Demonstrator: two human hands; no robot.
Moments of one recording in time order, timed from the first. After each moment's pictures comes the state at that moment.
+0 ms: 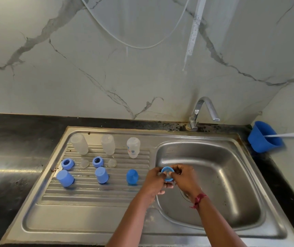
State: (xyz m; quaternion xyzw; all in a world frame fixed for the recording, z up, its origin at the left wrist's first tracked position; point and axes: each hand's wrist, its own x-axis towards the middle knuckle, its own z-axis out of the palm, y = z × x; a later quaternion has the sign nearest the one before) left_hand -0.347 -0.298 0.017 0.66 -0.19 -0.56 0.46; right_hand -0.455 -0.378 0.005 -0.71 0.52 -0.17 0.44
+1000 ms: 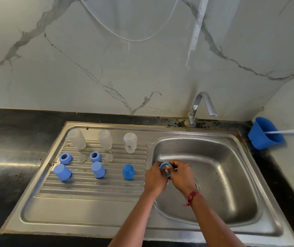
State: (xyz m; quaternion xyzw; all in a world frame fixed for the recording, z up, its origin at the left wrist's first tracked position) left_hand -0.372 -0.310 0.006 0.78 -0.33 -0.33 0.42; right_hand -0.459 -0.379 -0.001 -0.73 0.50 -0.19 0.43
